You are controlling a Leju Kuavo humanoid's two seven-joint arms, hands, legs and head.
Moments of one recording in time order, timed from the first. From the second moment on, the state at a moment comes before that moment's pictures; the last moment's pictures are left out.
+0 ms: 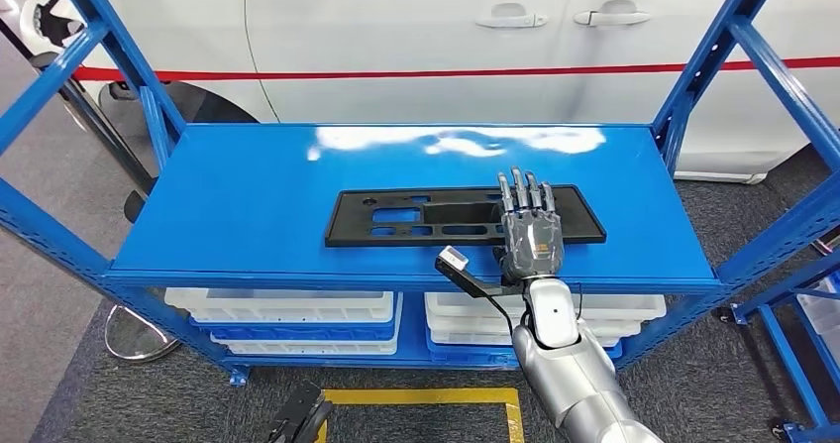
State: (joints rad) left arm -0.25 -0.20 0.56 -0.22 -0.96 -0.09 -0.40; right arm -0.49 0.13 0.19 -0.89 1.54 -0.70 0.15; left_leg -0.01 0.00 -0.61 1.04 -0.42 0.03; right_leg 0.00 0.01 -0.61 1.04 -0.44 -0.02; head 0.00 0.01
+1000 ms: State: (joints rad) left arm -0.27 -0.20 0.56 -0.22 -0.94 -0.07 -0.41; right arm -0.52 0.12 0.19 -0.87 1.53 -0.70 0.10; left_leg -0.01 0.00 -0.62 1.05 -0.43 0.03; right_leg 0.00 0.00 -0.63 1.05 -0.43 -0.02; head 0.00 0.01
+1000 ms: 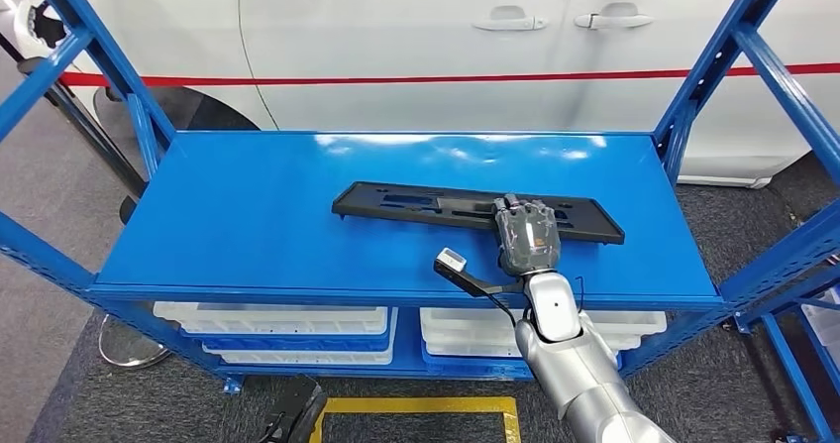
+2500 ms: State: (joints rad) left arm -0.24 -0.21 0.58 -0.22 -0.93 0.00 -0.45; right arm -0.37 0.33 -0.04 -1.70 1.26 -0.70 -0.63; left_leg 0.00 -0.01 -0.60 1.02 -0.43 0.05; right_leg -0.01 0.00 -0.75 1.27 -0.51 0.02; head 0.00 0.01
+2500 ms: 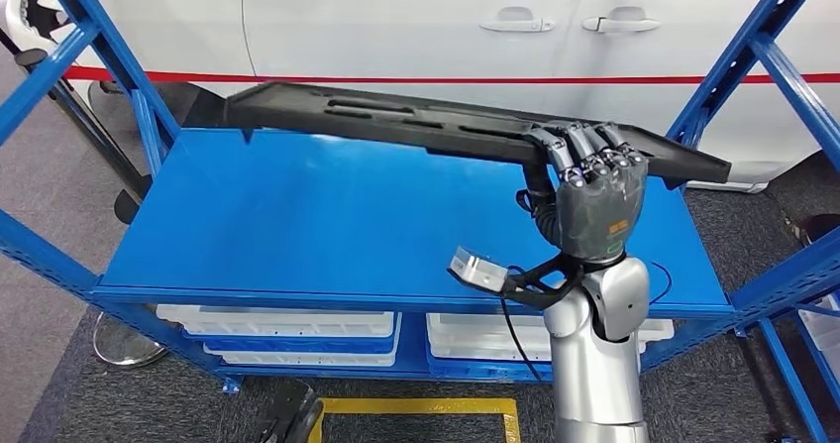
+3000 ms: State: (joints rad) left arm -0.22 -0.22 0.54 -0.22 -1.00 0.04 -0.42; right arm -0.33 0.34 0.06 -1.80 1.23 -0.70 -0.63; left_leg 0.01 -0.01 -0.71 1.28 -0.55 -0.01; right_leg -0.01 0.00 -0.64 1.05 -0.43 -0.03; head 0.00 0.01
